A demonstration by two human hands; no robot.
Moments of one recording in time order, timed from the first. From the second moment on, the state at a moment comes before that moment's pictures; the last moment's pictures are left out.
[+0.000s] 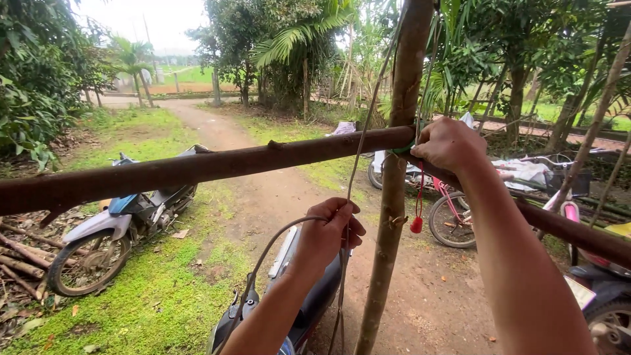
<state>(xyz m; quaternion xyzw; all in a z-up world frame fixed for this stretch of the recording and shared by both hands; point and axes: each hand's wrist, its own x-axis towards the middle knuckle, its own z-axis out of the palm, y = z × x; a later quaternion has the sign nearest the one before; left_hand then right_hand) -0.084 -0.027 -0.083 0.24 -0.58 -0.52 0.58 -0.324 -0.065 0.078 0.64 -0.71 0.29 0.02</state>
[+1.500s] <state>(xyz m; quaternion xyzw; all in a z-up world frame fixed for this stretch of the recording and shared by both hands) -0.270 -0.088 -0.080 0.13 -0.48 -0.49 0.72 -0.349 -0.051 0.066 0.67 -0.71 0.24 0.01</state>
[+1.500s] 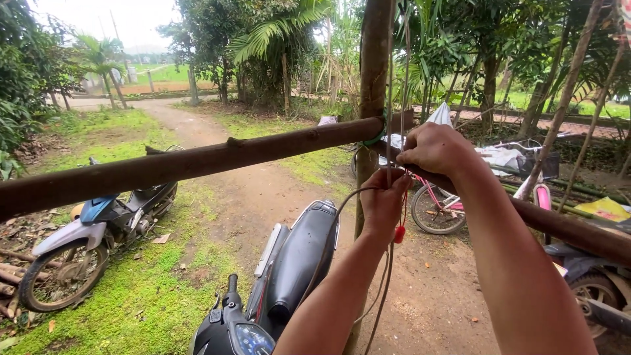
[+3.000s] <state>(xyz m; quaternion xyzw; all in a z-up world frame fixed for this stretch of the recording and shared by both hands) -0.201 -0.092 -0.052 0.16 -0.59 -0.44 0.66 -0.418 -0.059 -0.022 0.68 -0.38 0.54 0.32</state>
